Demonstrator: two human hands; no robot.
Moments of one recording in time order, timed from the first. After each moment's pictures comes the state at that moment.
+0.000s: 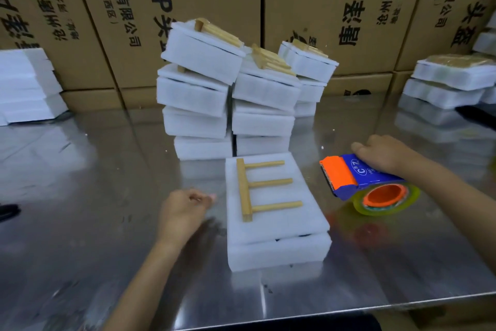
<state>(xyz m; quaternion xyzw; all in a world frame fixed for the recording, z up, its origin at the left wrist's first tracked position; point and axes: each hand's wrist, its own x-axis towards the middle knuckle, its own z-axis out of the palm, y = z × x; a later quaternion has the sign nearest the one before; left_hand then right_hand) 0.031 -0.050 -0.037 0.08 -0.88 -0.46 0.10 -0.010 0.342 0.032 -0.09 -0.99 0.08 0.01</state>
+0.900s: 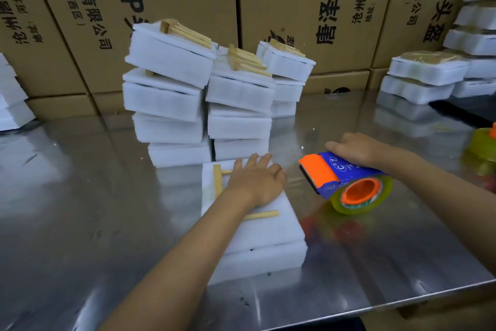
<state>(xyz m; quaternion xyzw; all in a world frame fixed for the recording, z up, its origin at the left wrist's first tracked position) -0.023 0.106 -0.007 -0.24 -0.96 -0.08 -0.07 -0.019 0.348 0.039 -0.08 -0.98 0.16 -0.03</state>
